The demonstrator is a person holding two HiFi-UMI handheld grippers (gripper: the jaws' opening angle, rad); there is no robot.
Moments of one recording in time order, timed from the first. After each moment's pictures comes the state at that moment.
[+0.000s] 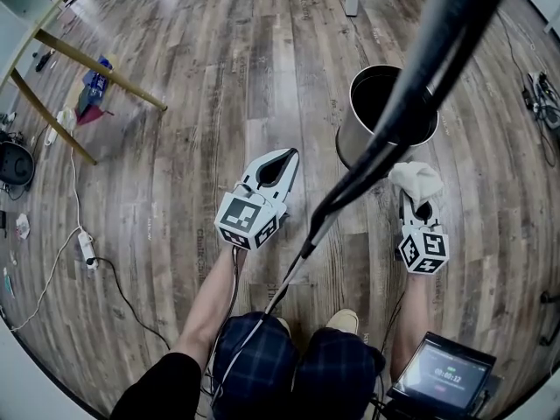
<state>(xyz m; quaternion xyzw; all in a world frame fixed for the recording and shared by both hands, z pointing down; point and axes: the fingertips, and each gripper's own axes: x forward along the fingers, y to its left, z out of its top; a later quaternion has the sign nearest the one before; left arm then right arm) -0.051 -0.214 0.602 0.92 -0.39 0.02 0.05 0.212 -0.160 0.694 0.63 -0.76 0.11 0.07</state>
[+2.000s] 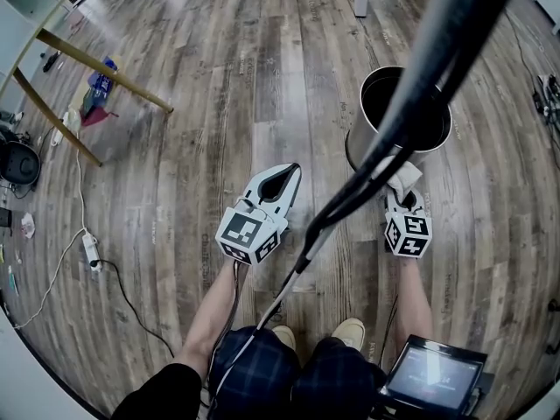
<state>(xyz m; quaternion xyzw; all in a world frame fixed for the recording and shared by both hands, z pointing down) -0.065 -0.202 0.627 0.92 -0.40 0.03 0.06 0.169 -0.209 0.765 0.61 -0.77 0.14 0.12</state>
